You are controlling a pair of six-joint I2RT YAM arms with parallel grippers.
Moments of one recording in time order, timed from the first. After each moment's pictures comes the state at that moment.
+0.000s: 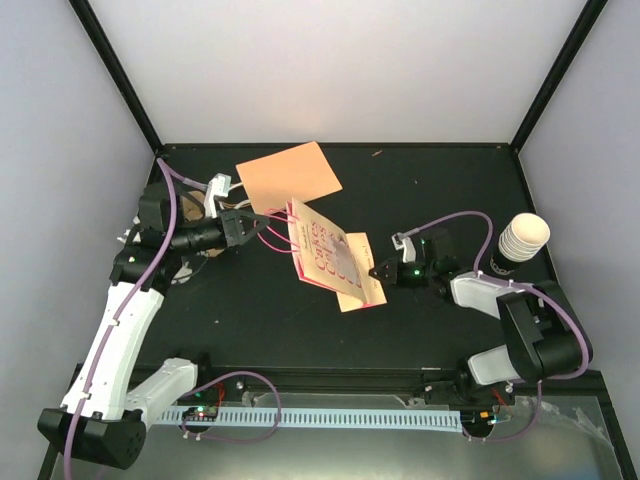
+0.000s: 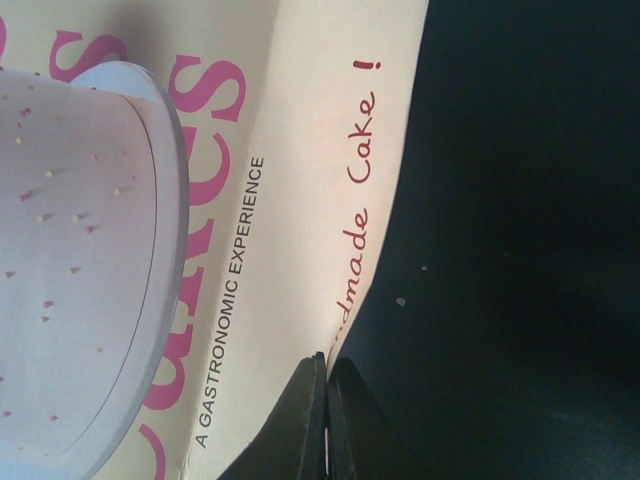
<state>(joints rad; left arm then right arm) -0.15 0.92 1.06 -0.58 0.85 -0.62 0.32 1.42 0.48 0.16 -0.74 0.53</state>
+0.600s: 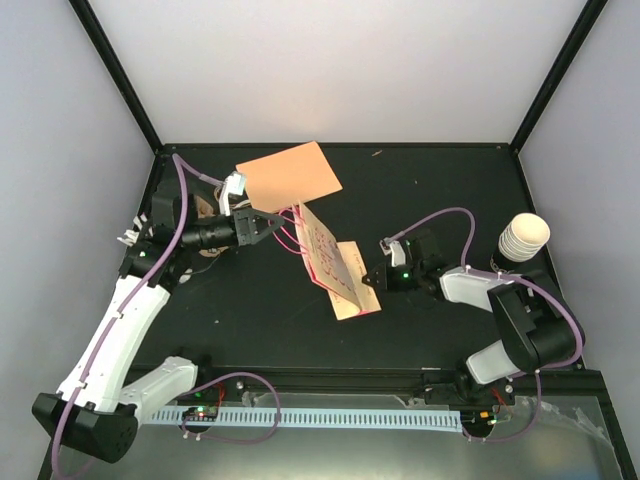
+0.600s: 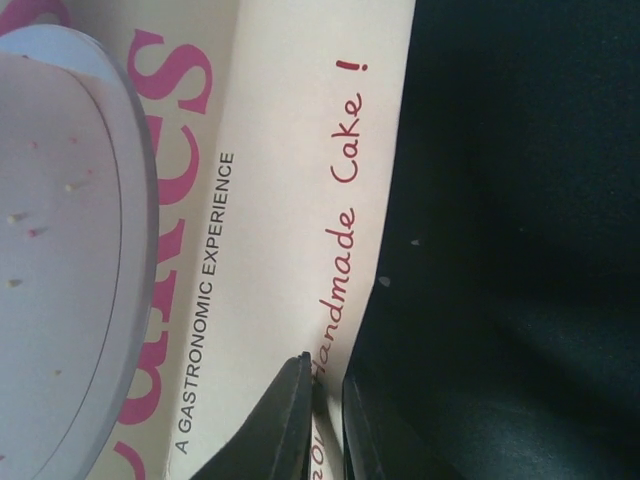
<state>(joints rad) -0.25 0.96 1.06 -0.50 0.85 -0.68 0.41 1.49 0.53 0.08 -0.66 0.46</state>
